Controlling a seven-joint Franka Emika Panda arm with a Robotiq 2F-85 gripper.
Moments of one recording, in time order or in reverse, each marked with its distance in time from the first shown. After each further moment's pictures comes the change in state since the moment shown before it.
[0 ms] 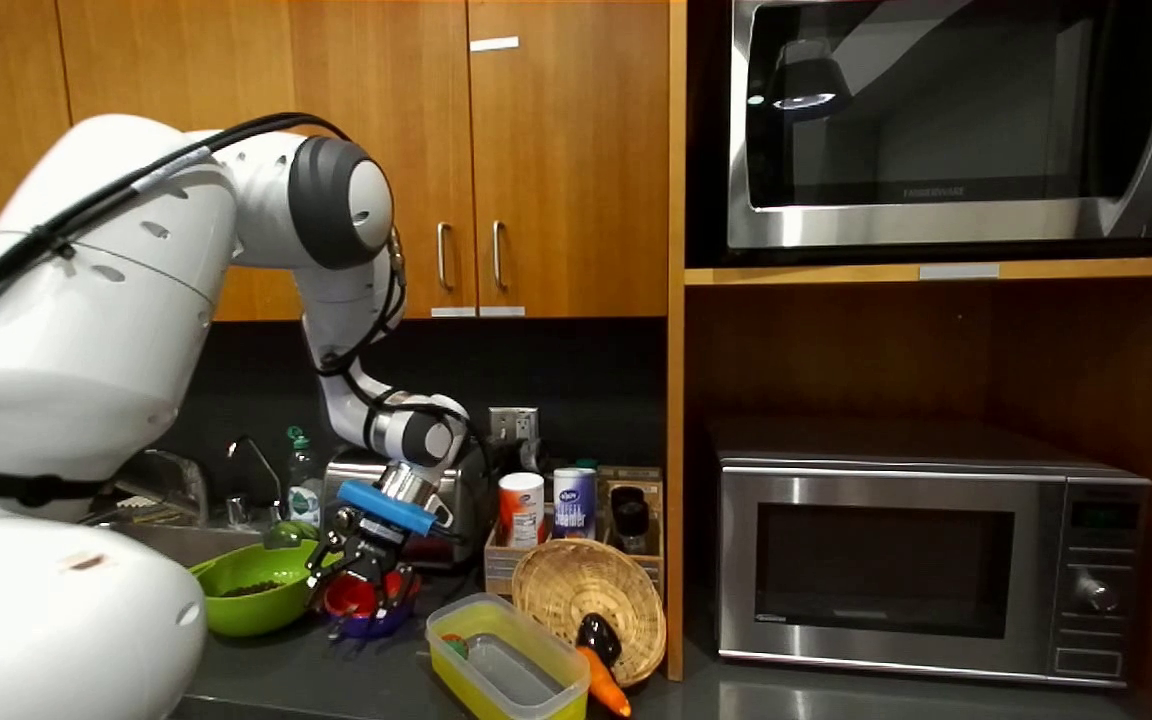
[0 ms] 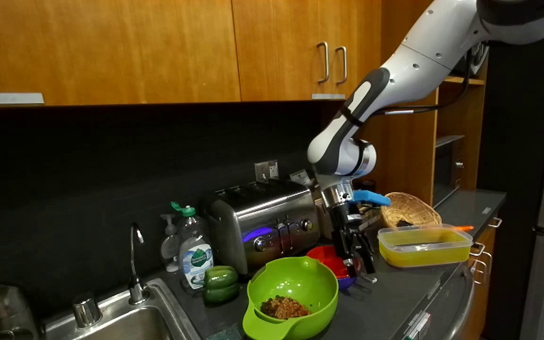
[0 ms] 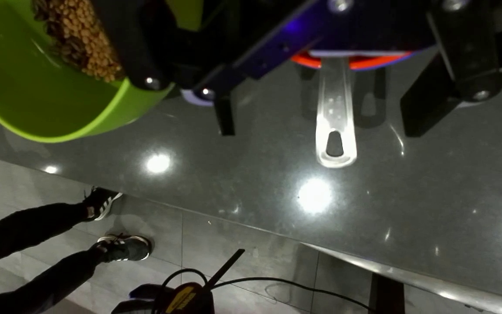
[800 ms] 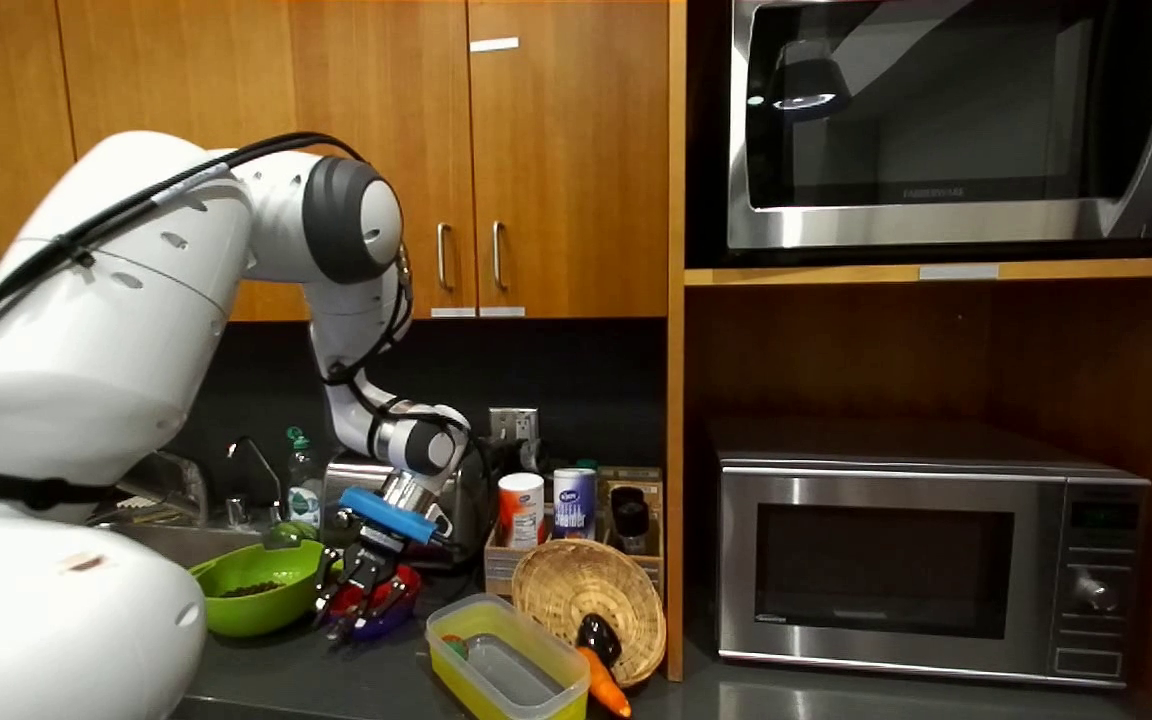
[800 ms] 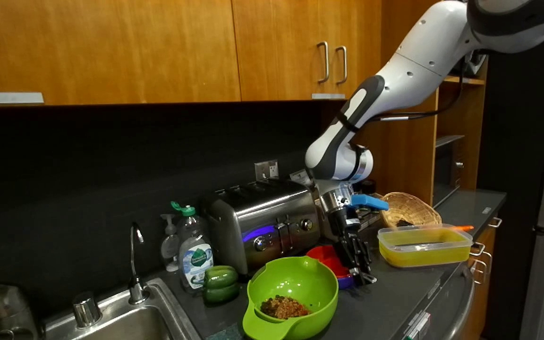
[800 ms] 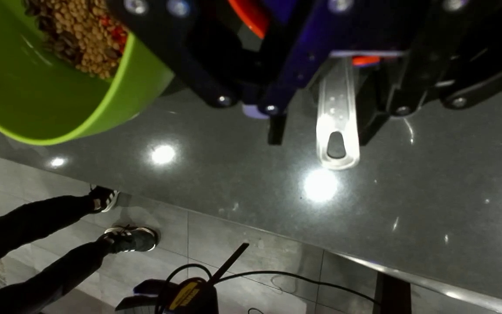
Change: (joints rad) arm -0.003 0.048 0.004 0.034 0.000 -0.023 0.001
